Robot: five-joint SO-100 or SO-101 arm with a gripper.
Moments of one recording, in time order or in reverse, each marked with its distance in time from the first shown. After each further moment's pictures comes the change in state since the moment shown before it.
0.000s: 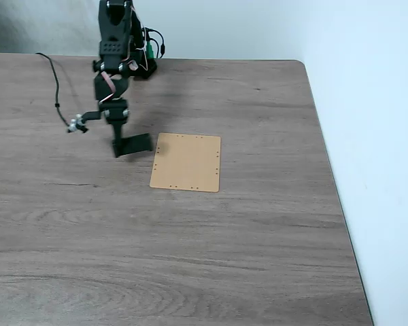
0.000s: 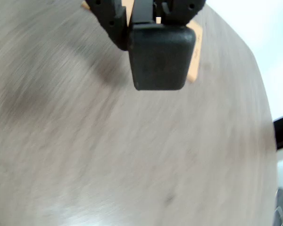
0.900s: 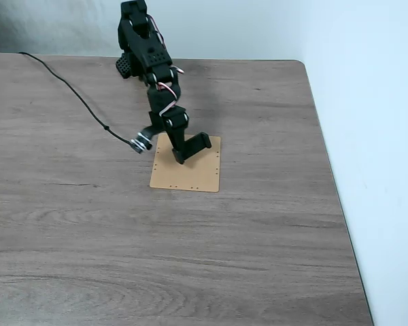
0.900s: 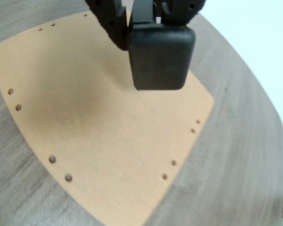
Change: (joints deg) arm -22.4 -21.1 -25.8 6.9 4.0
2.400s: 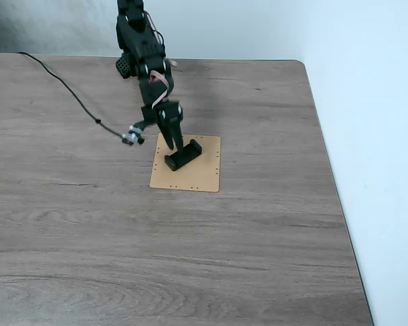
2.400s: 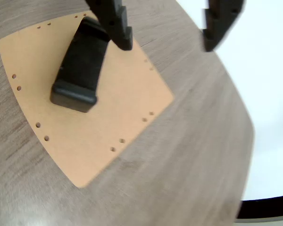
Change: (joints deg) arm 3.5 8.1 -0.2 -2.0 -5.4
